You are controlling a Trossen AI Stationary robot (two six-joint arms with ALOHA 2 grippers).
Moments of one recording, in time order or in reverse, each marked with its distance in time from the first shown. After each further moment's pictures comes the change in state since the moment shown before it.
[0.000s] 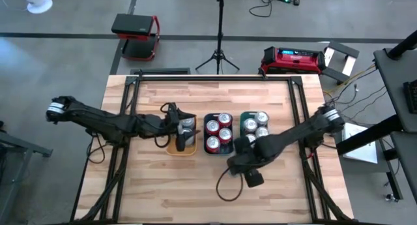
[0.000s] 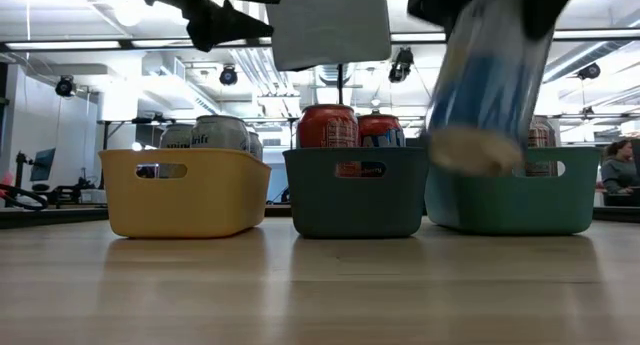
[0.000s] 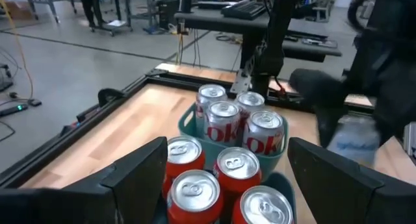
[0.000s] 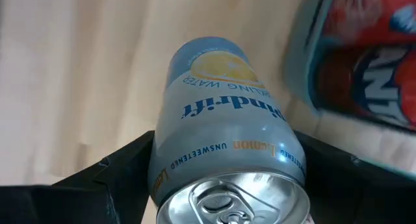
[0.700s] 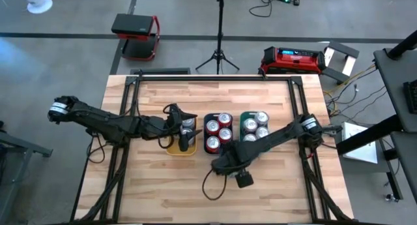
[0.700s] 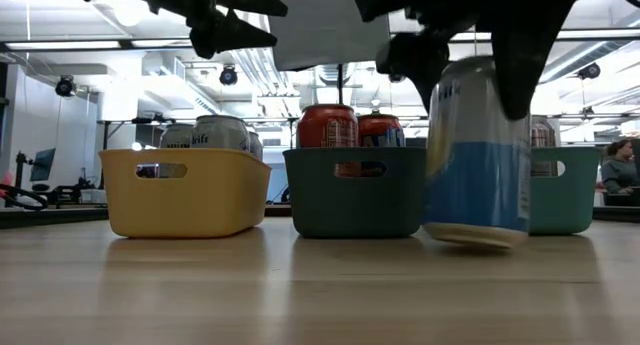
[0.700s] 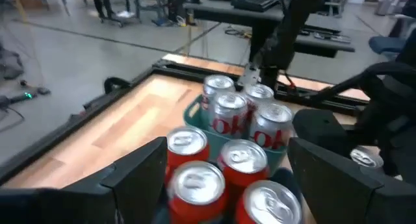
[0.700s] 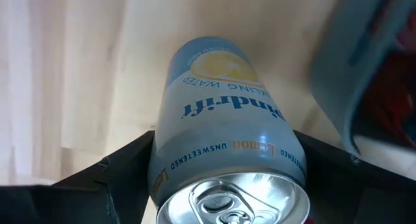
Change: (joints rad) left arm 0.000 0.051 0.000 0.032 -0.044 -0.018; right arm -0.057 0.264 0.164 -0.124 -0.068 -0.058
